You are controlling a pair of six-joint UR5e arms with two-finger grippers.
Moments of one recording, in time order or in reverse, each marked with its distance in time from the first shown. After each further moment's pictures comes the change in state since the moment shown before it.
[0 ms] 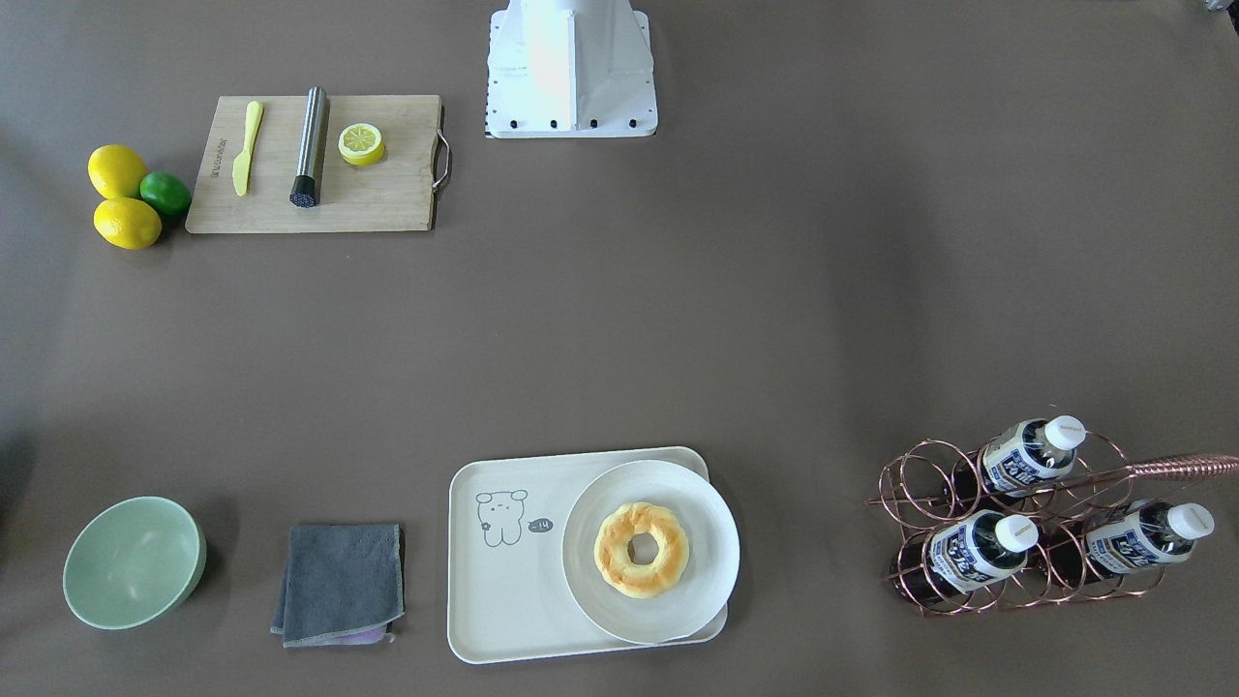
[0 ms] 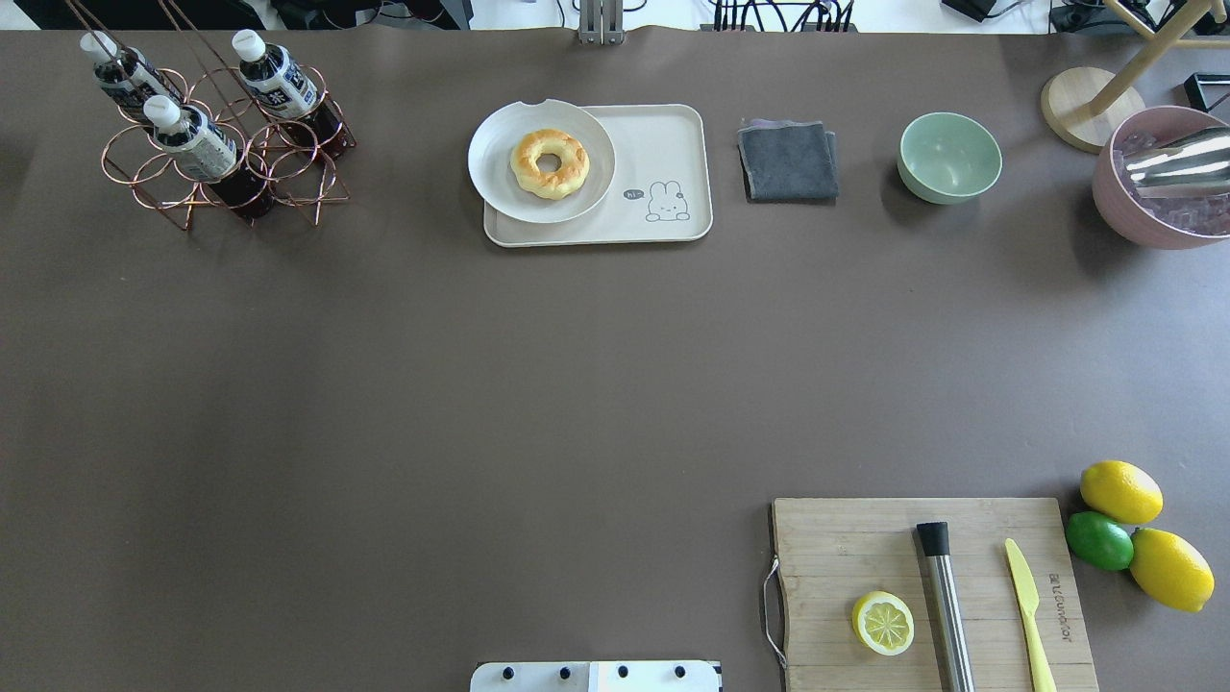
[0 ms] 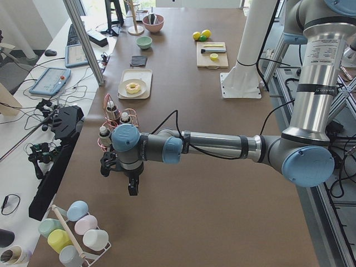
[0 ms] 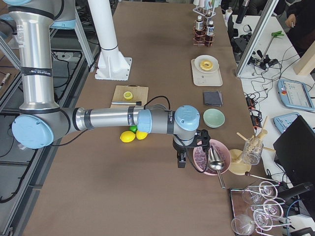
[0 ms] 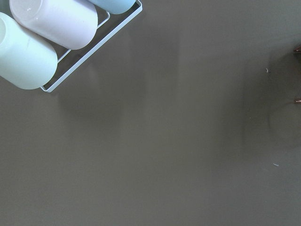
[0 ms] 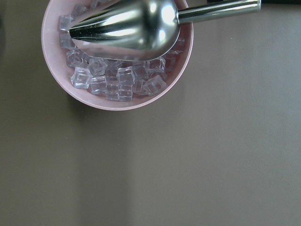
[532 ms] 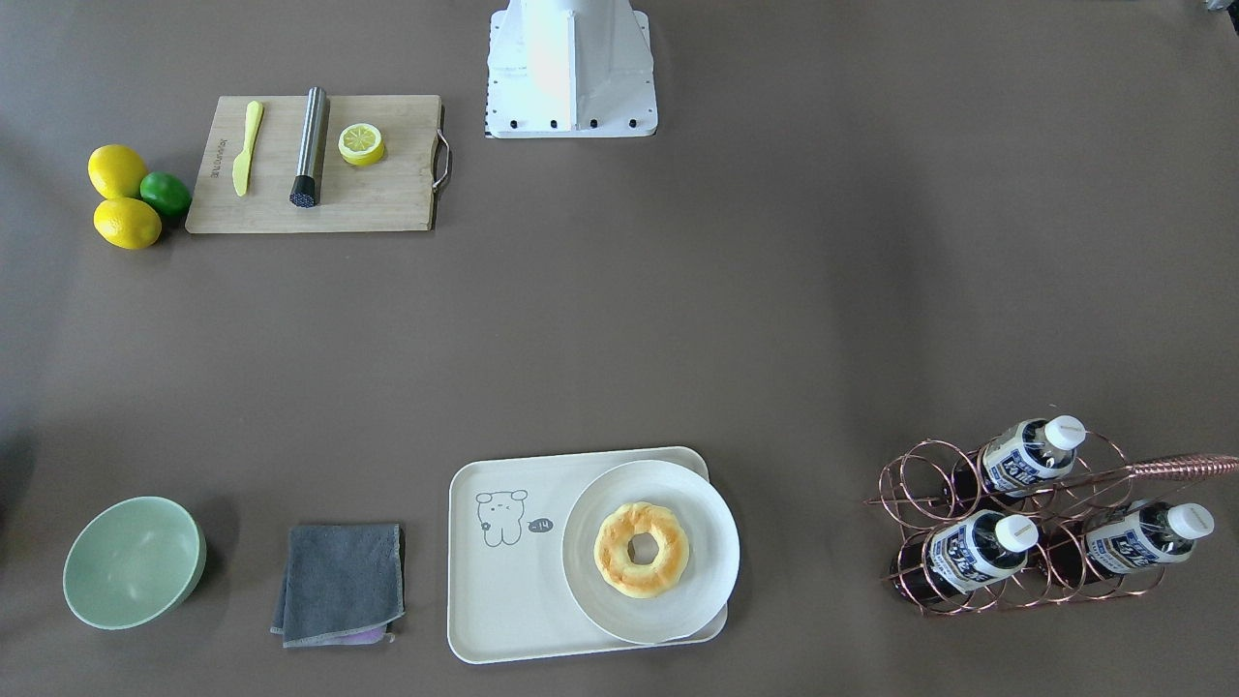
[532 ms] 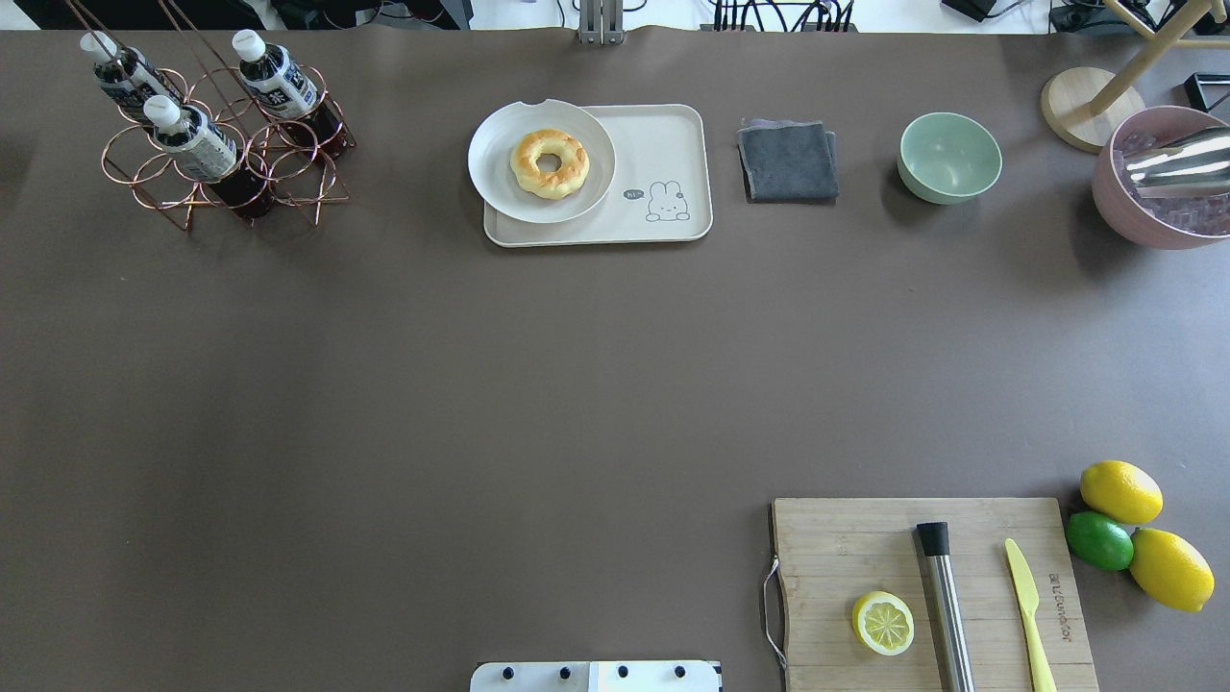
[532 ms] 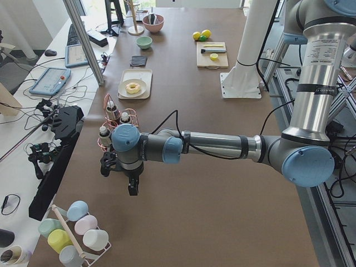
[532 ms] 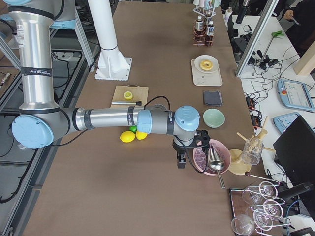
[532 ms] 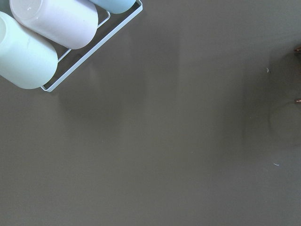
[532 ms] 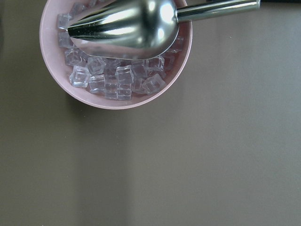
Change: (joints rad) left arm 0.000 0.000 0.000 0.000 0.001 -0.003; right arm 0.000 -0.001 -0.002 0.000 -0.001 -0.001
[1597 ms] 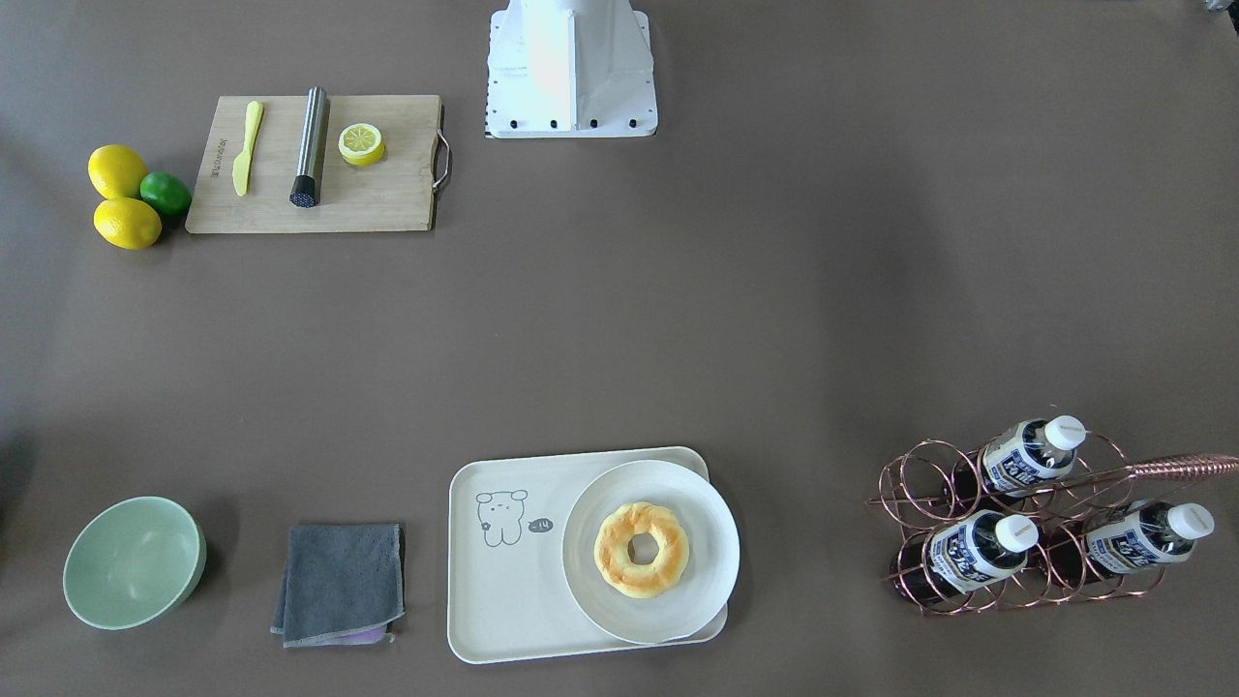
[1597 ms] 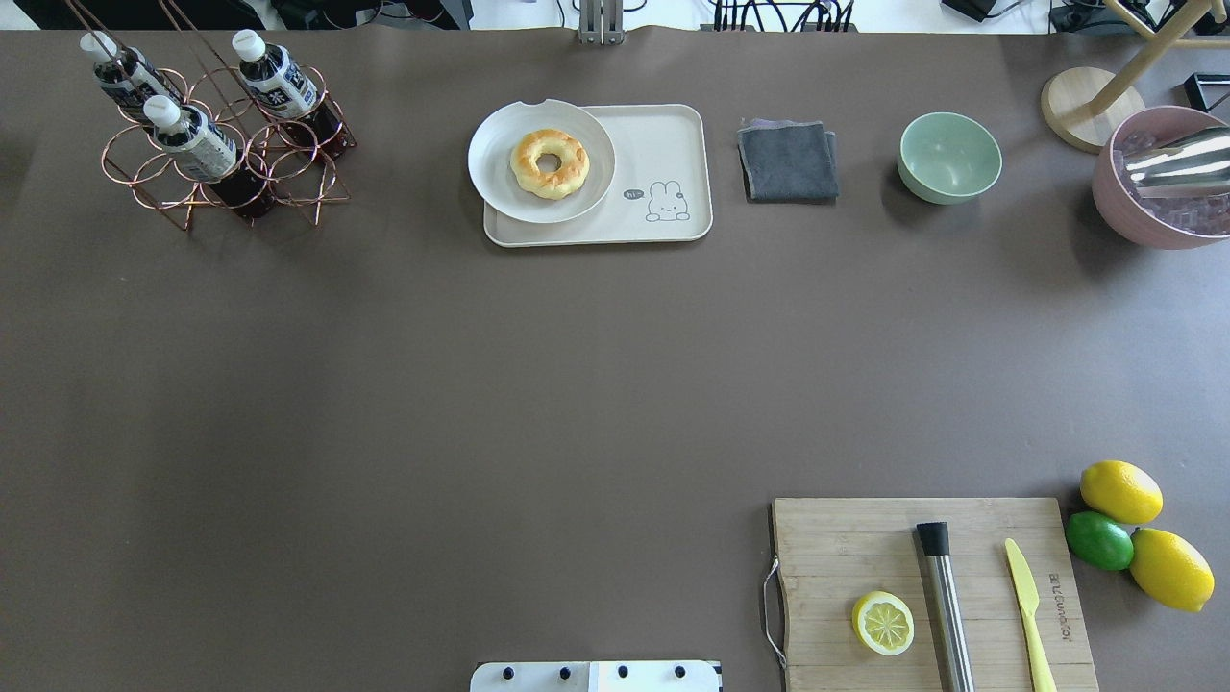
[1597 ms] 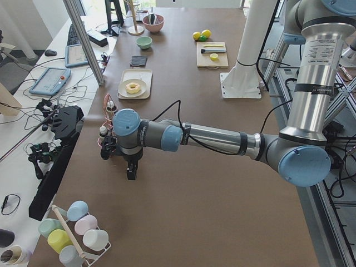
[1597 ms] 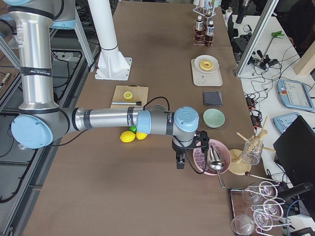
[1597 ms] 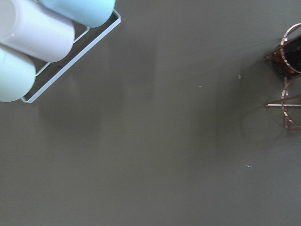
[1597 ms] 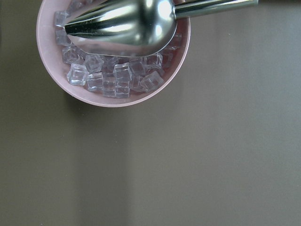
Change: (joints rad) left arm 0.030 -0.009 -0.080 0.010 -0.045 -0.016; right arm 0.000 -0.005 -0.001 -0.001 0.000 0.003
